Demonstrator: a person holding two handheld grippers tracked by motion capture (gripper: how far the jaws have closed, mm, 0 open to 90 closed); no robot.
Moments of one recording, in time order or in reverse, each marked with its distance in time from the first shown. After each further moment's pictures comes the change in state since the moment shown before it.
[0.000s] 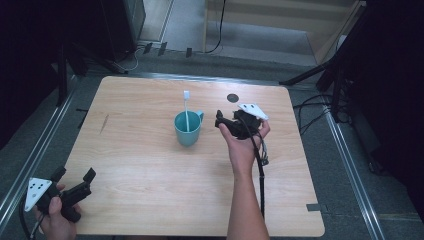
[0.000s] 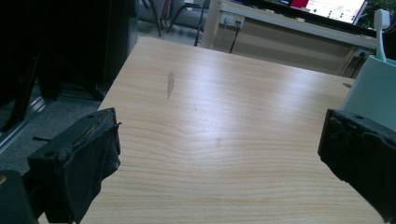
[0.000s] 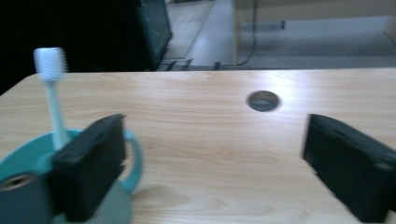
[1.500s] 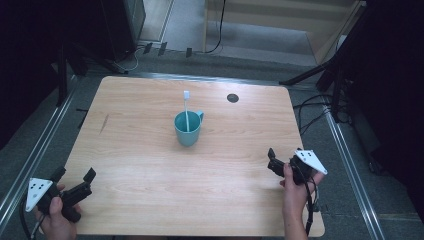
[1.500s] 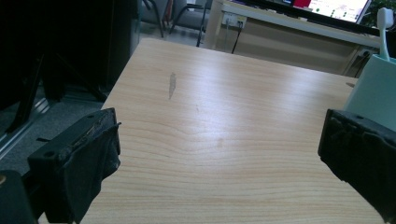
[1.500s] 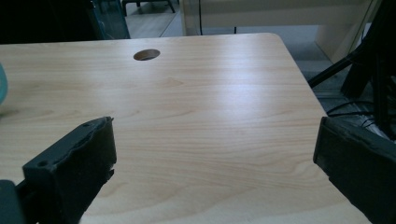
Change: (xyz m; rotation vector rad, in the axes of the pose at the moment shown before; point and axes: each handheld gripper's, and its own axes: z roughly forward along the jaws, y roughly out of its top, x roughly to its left) left arm -0.001 0.000 -0.001 -0.001 0.010 0.009; right arm -0.140 -0.092 -0.094 -0.086 -0.125 -0.031
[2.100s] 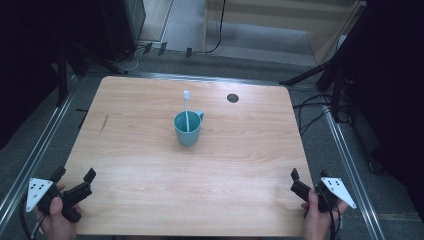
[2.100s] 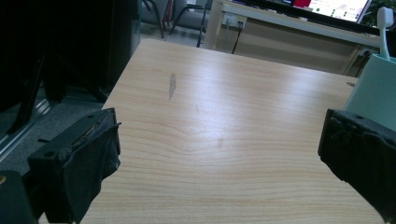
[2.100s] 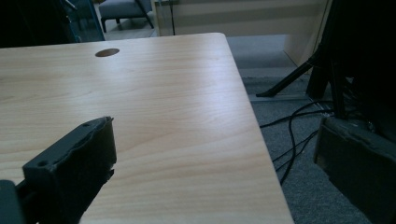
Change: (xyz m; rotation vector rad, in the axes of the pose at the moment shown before) left arm -0.001 0.000 0.000 -0.004 0.002 0.006; right arm -0.055 -0.039 -0.059 -0.071 -0.081 0.034
